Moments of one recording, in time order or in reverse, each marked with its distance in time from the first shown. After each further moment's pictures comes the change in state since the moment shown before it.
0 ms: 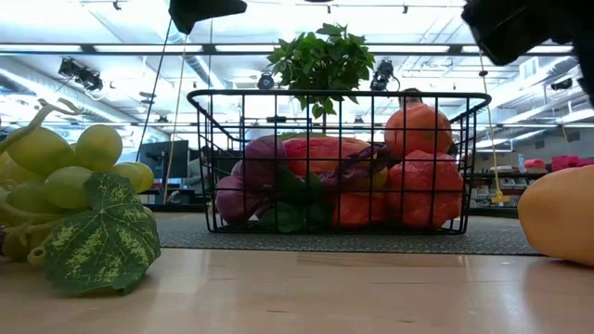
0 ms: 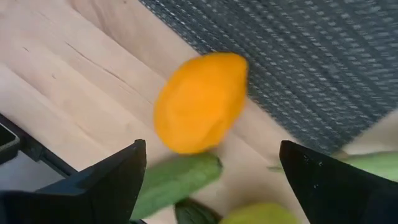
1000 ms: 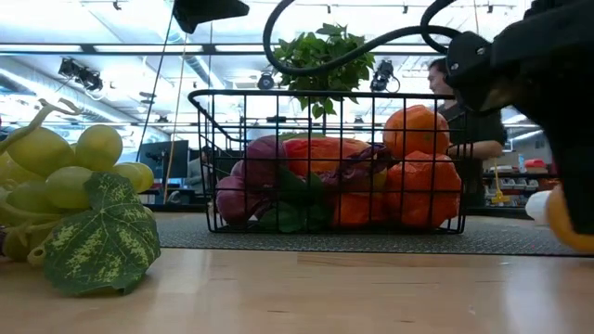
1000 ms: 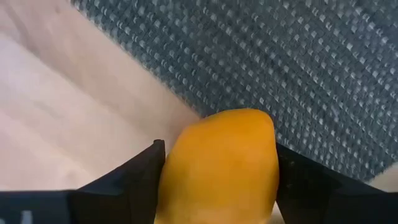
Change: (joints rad) left arm 0.017 0.000 -0.001 -0.014 0.000 0.052; right arm -0.033 0.130 -0.001 0.003 0.017 -0.078
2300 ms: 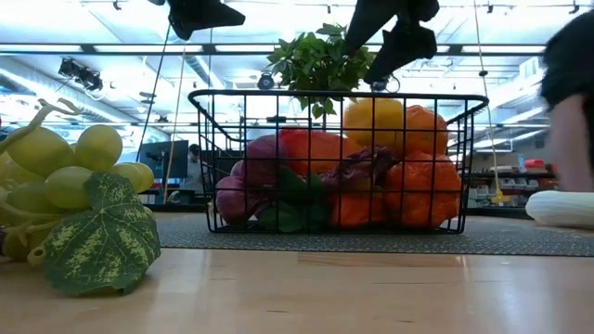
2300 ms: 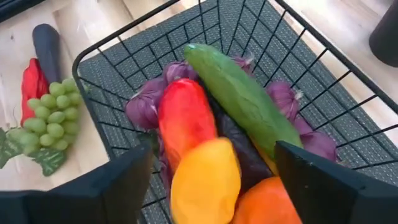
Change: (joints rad) left arm -0.001 0.000 0.000 -0.049 -0.003 -0.057; right arm -0.324 -0.311 0.117 0.059 0.344 -0.786
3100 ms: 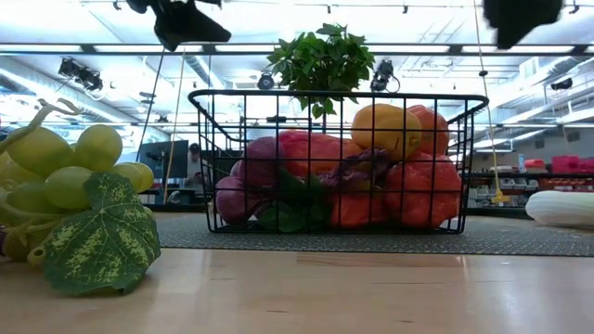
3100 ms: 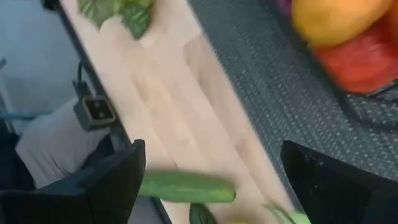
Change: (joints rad) left arm -0.047 0.000 0.000 -0.114 0.000 -0.118; right arm 0.288 -0.016 -0.009 -0.123 -0.296 0.397
